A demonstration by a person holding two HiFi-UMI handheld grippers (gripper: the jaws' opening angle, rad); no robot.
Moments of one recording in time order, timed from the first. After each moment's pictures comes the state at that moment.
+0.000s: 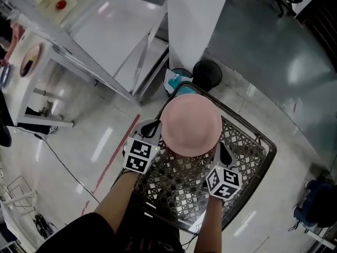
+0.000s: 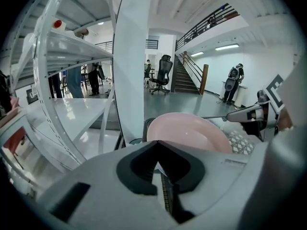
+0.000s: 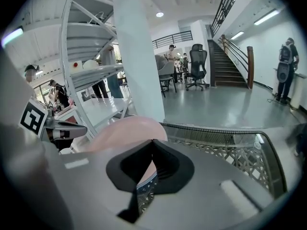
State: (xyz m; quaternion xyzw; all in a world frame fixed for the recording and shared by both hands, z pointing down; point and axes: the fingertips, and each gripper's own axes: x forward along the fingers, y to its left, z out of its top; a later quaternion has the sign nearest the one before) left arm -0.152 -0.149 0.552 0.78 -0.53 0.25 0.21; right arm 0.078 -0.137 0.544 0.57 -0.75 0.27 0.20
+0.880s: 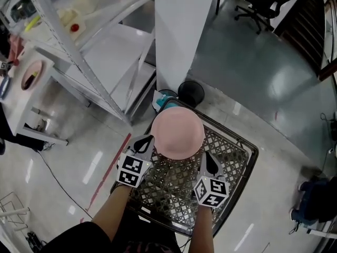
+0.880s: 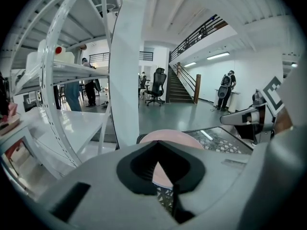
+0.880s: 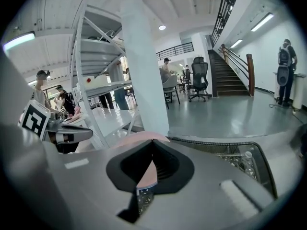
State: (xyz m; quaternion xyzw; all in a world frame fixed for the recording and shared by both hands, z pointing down) left arm -0.129 -0.109 0.475 0.81 -0.52 0.20 0.16; right arm 0.076 -0.098 0.465 0.57 -0.78 0.23 0.14
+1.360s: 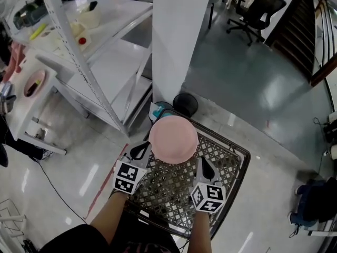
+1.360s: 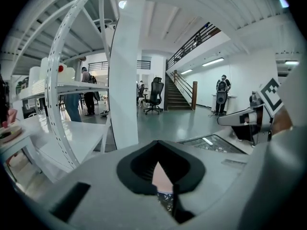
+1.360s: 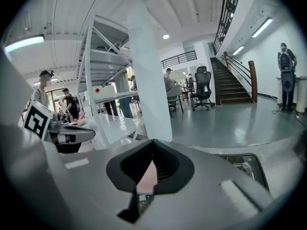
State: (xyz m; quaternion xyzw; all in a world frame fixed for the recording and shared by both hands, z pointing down) left arm -0.128 -0.082 0.415 0.83 -0.52 0.17 0.13; right arm 0.069 -0.072 0.406 0.56 -0.80 0.19 0.11
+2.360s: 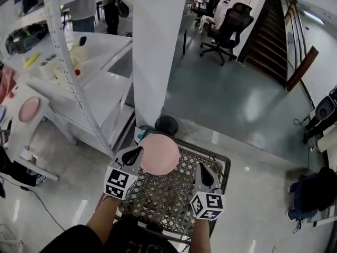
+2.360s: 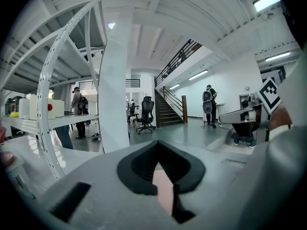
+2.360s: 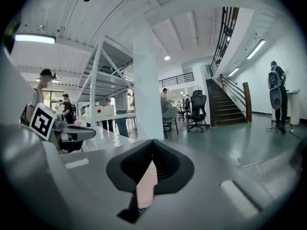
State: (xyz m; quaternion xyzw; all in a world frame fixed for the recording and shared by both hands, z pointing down) left arm -0.103 -0.062 0.292 0.87 -0.48 0.11 0.02; right arm 0.108 -0.025 0.281 0.60 -0.79 0.09 0.04
